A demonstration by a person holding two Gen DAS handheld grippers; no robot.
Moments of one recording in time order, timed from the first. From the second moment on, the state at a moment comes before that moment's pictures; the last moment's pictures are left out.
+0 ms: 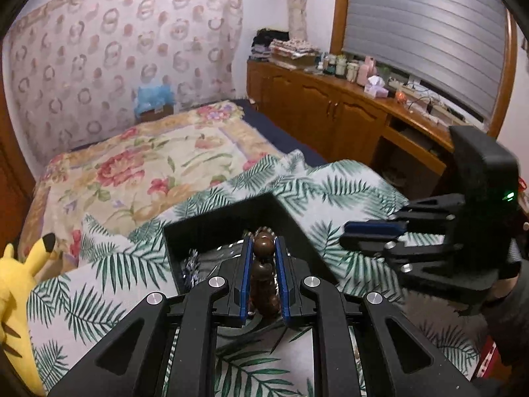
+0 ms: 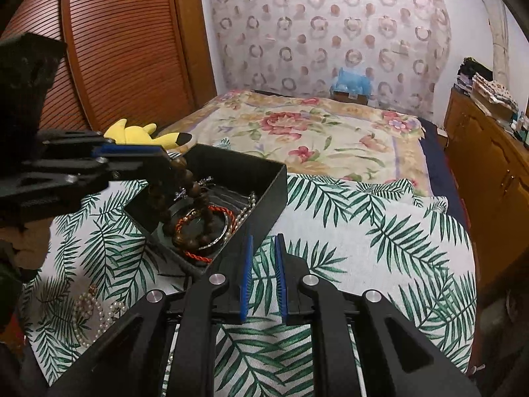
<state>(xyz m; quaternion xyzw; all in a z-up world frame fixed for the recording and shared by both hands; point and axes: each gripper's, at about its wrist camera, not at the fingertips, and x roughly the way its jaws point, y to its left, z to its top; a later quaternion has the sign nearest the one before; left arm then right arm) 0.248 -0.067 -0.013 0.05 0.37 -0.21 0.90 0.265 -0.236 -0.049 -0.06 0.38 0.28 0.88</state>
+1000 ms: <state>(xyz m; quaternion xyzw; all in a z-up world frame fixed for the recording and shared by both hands) 0.136 -0.010 -0.047 0.02 0.38 -0.13 0.92 0.172 -0.235 -0.063 -0.06 0.37 0.27 0.89</state>
